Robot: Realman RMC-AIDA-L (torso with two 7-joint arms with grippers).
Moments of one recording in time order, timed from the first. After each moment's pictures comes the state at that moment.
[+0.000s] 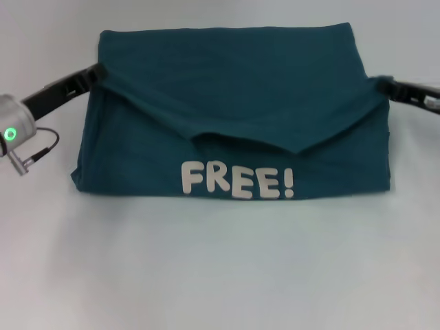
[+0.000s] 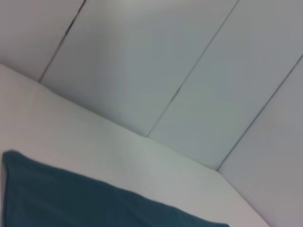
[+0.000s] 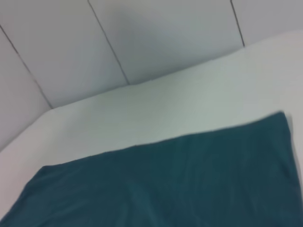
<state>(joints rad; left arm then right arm) -0.73 -2.08 0.25 0.45 1.90 1.03 -1.62 0.78 2.02 -0.25 -0.40 -2.11 -0.86 1.62</state>
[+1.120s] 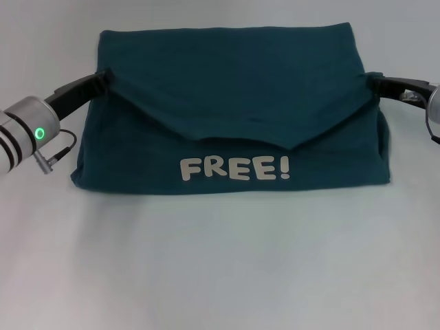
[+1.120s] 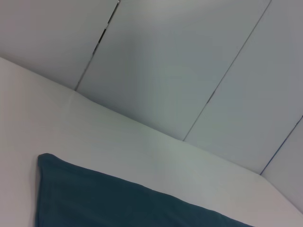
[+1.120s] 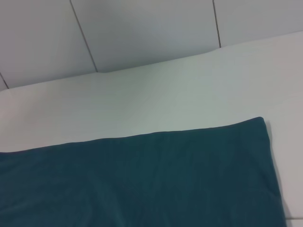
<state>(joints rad) -0.78 -2.11 0.24 0.34 1.80 0.82 -1.46 0.88 2.02 -0.28 -0.28 -2.09 -0.61 1.54</state>
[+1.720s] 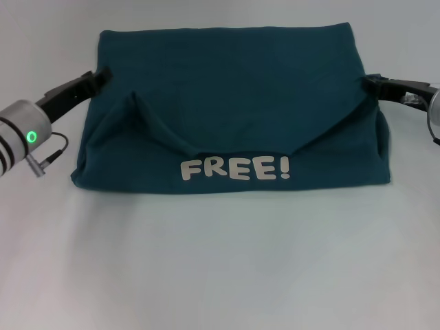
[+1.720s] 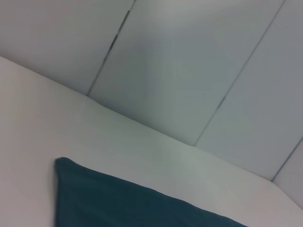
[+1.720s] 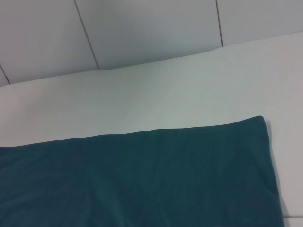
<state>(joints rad) -0.76 -2.11 0.25 0.36 1.77 0.81 -1.45 0.87 2.02 -0.29 -0.29 -2.09 -0.61 1.53</state>
